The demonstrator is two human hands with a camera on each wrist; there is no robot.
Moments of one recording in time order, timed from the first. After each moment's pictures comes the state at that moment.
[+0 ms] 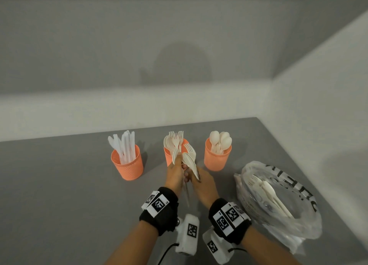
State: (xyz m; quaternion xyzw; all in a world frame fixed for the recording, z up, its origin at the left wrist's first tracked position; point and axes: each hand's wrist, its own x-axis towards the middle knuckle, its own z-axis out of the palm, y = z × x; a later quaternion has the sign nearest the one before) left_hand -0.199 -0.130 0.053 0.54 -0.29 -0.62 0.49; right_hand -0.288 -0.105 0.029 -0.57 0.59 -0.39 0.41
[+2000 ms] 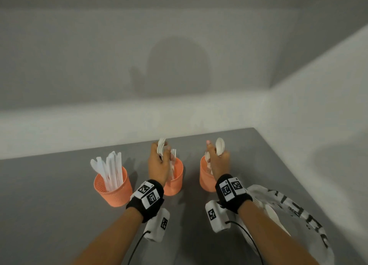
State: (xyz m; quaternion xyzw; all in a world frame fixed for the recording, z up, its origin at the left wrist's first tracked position) left_hand -0.183 -0.230 0.055 0.53 -0.52 -0.33 0.58; right_hand -0.344 -0.238 0.043 -0.35 0.64 -0.58 0.36
